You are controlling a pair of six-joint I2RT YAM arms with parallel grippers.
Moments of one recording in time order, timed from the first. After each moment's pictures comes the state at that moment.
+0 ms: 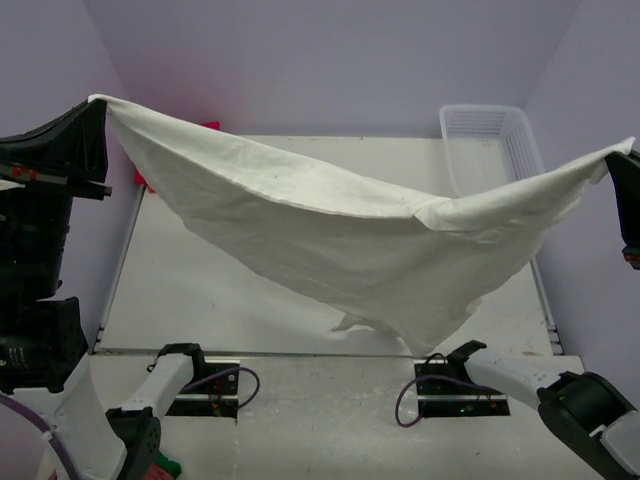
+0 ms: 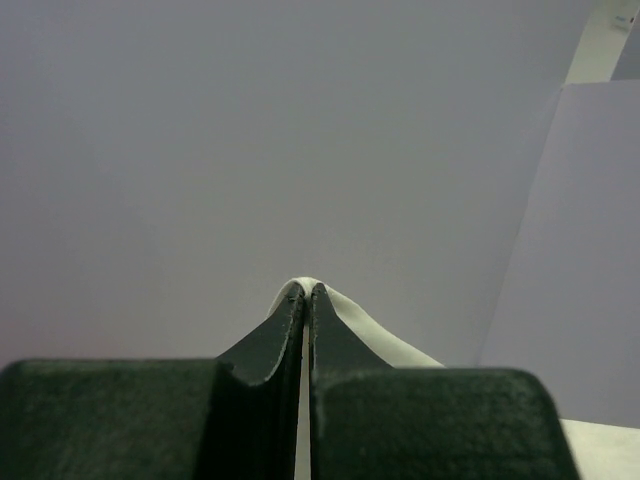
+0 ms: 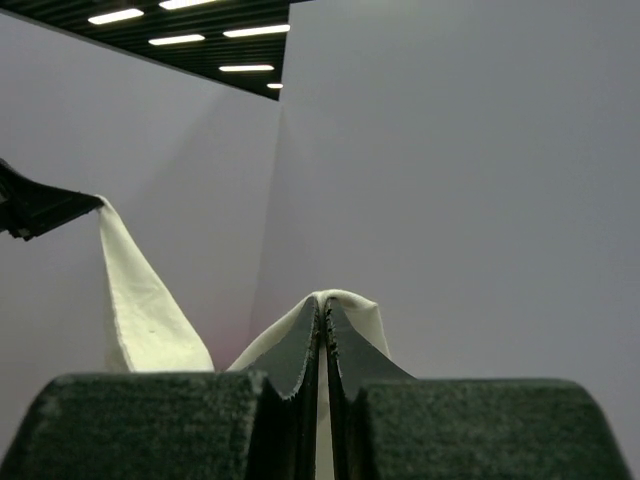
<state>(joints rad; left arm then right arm) 0.04 0.91 1.91 -0.41 0.25 -0.38 0.51 1.06 2.50 -0.80 -0.20 -0.04</state>
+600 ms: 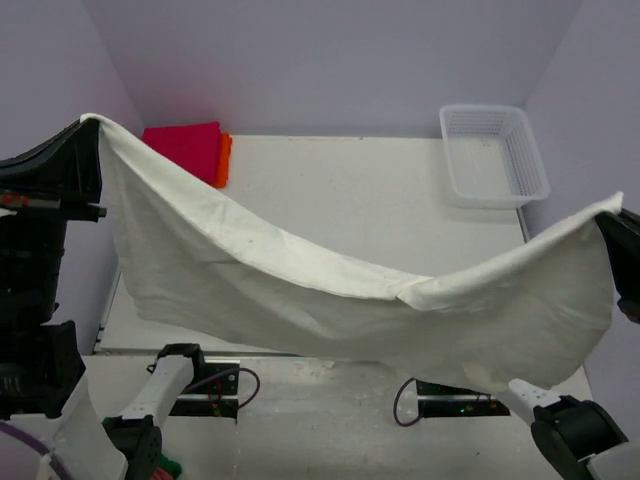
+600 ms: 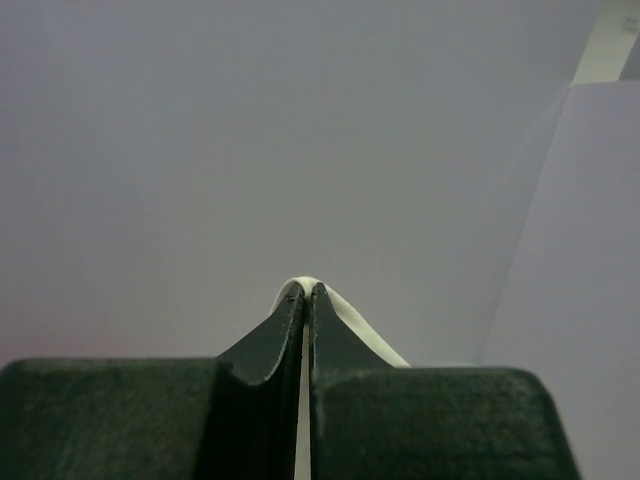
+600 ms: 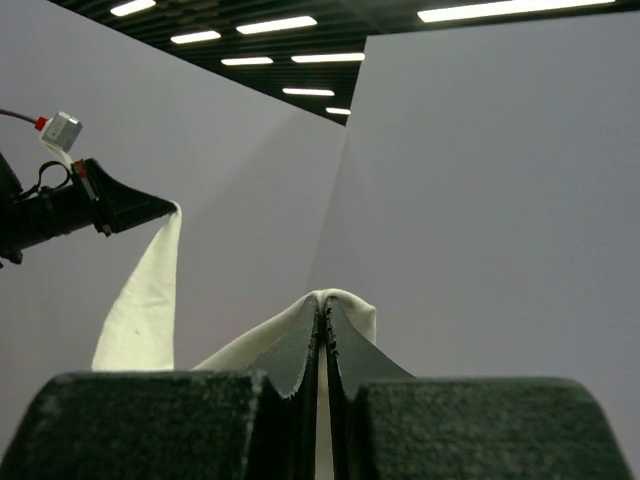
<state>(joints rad) 0.04 0.85 1.93 -0.47 0.23 -0.38 0.33 0.94 2.36 -0.64 -0.51 0.12</state>
